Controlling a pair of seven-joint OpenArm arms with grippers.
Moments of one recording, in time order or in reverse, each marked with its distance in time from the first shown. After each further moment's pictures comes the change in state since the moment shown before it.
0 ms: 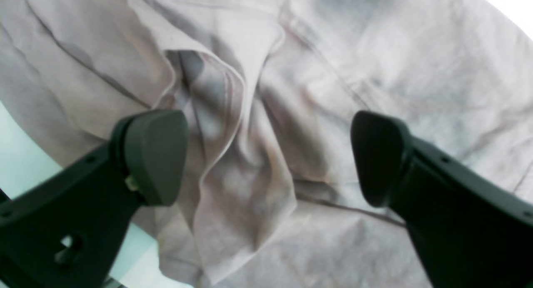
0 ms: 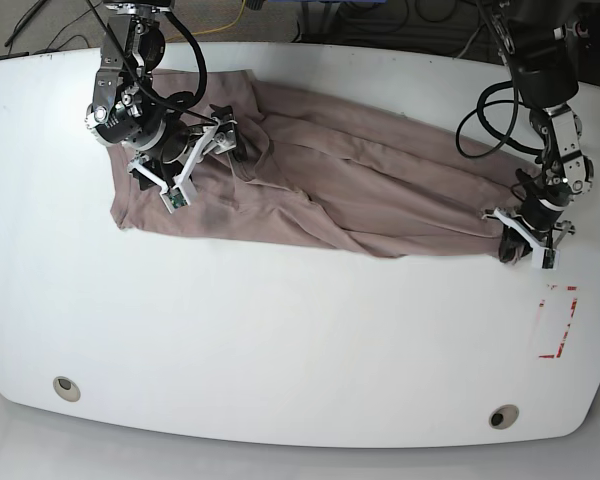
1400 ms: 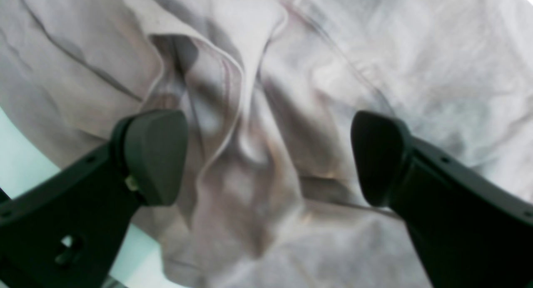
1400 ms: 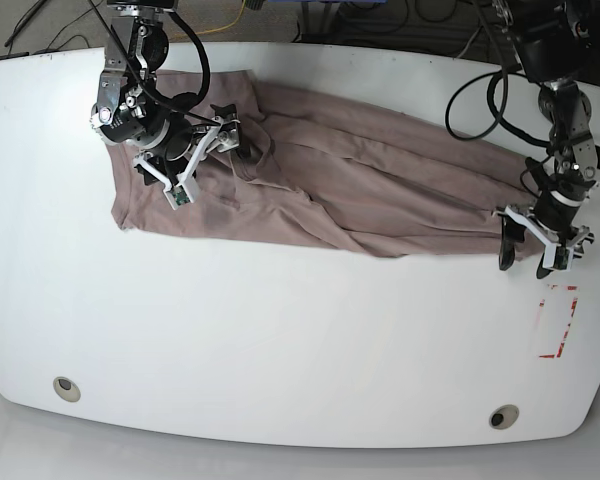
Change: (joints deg) left arm 4.4 -0.2 -1.0 13.3 0.2 0.0 -0.4; right arm 0.2 -1.3 -0.1 -2.4 0.0 0.0 0.0
